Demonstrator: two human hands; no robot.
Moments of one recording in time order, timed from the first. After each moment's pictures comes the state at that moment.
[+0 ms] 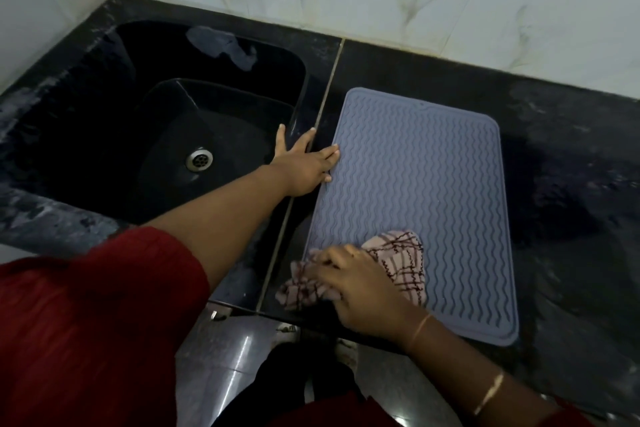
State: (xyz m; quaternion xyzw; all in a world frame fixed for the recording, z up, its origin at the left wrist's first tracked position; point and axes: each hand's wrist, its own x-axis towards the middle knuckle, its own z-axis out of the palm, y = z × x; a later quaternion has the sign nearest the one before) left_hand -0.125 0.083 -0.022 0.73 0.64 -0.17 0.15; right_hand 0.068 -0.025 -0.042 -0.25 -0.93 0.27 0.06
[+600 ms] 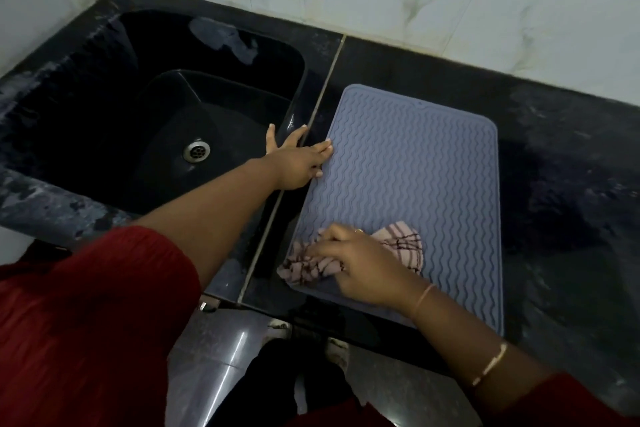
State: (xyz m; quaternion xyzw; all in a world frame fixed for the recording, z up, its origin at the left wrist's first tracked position) left_hand -0.120 0.083 -0.025 0.70 0.67 -0.13 0.21; right_hand 0.082 0.012 -0.031 -0.26 -0.90 0.35 0.02
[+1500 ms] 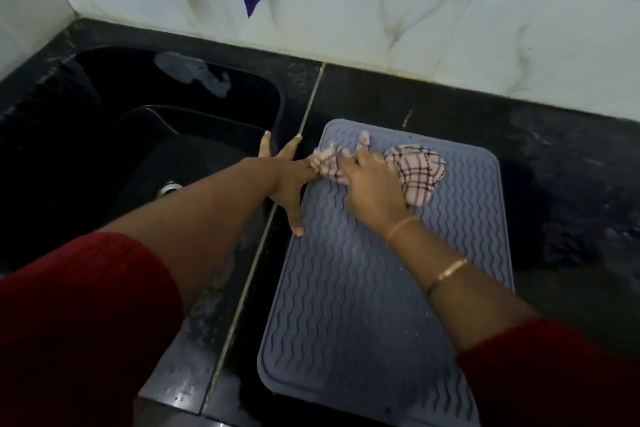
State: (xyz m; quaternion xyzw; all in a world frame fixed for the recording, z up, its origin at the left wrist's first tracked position) left_hand -0.127 0.170 -0.009 0.71 0.60 -0.28 0.23; right_hand 0.040 0.191 -0.045 -0.48 -0.87 0.06 0.07
